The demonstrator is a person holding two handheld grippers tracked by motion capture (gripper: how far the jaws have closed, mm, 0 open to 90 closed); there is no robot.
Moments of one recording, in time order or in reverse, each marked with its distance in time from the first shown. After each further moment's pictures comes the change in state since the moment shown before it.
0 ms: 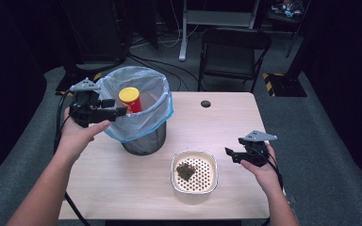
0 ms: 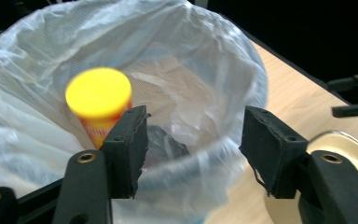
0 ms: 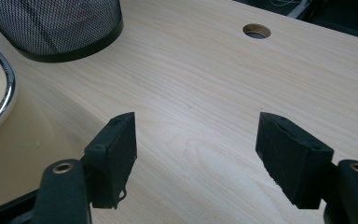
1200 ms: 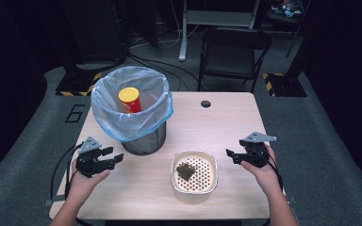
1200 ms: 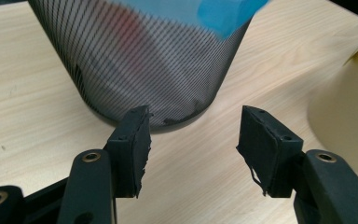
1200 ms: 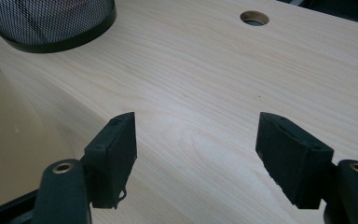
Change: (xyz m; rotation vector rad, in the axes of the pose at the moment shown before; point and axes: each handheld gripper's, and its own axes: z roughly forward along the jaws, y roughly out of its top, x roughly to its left) left arm 0.016 -0.174 0.052 0.036 0.029 -0.073; right arm -0.004 -0.009 0.006 0.027 -0.006 0.016
